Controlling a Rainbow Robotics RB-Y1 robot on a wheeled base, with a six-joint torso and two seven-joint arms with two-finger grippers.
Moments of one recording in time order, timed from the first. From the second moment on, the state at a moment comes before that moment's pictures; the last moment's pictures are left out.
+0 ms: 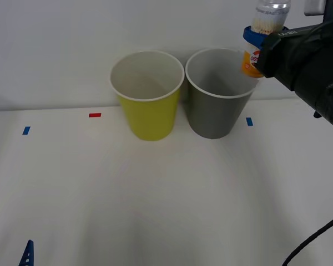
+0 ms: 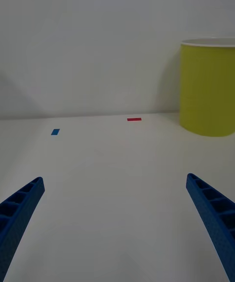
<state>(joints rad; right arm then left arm) -0.35 -0.23 -0.11 -2.38 -0.40 1.09 1.58 1.12 0.47 -0.16 -2.05 0.35 -0.74 -1.59</state>
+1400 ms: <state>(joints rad) -0.51 -0.38 0.09 -1.88 -0.46 0.60 1.58 1.12 0.47 -0.16 -2.05 0.35 -0.74 -1.59</state>
